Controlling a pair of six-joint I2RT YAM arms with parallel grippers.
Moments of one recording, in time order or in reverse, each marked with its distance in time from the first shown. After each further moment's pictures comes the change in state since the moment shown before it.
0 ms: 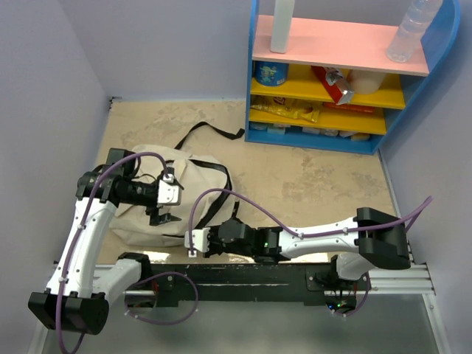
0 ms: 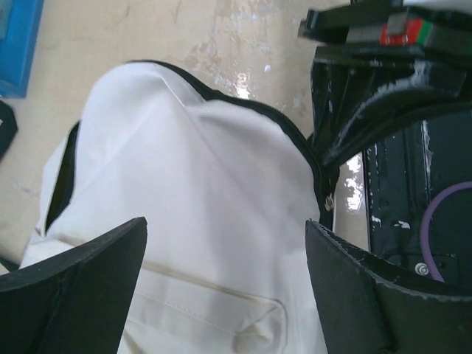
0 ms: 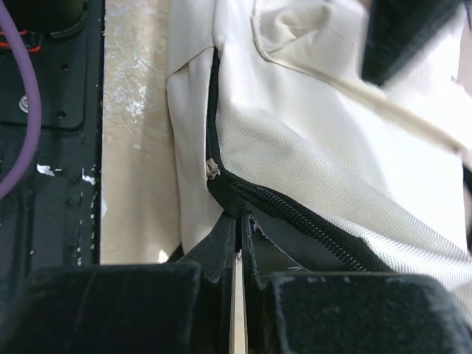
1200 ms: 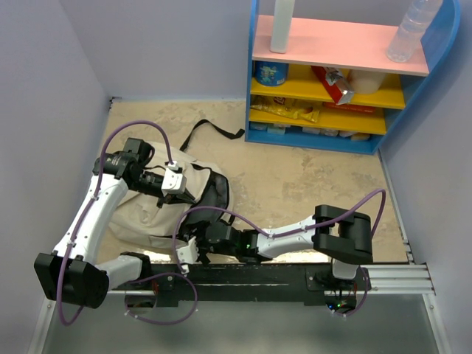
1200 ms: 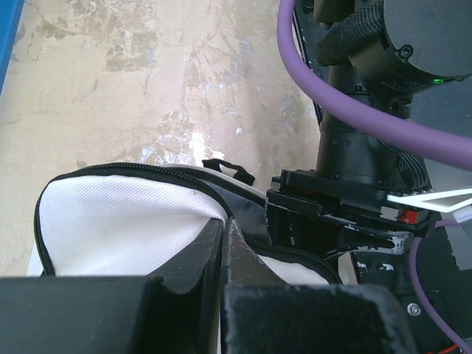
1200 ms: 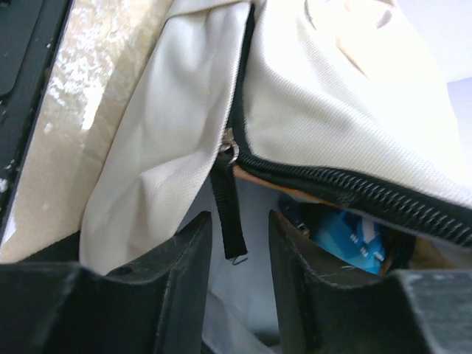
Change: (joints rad) left arm -0.067 0.190 0.039 -0.012 0.188 0.062; right arm -0.016 0.245 0.023 0.239 -0.040 -0.370
